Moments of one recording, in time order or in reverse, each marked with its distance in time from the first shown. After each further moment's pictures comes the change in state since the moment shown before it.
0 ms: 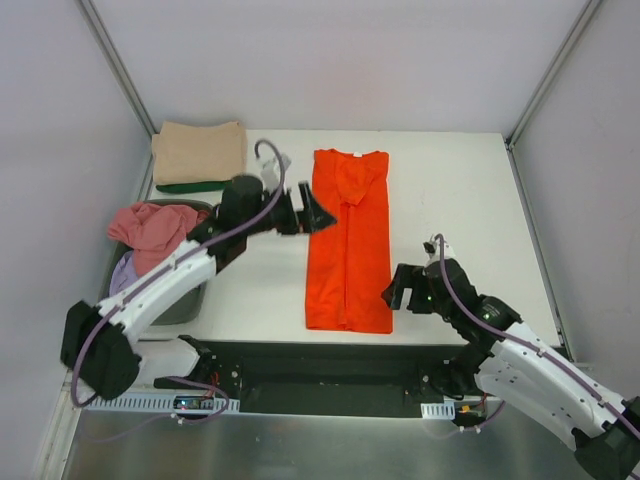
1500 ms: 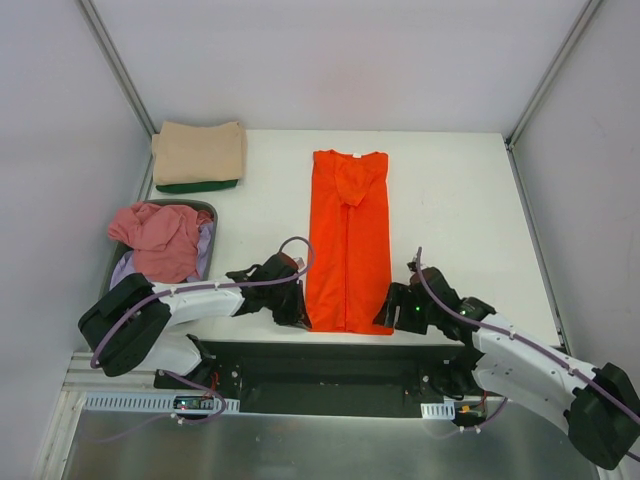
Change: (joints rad) left arm -0.279 0.039 -0.573 -0.092 -0.072 -0.214; right arm -0.008 0.158 -0.183 0.108 -0.259 0.163
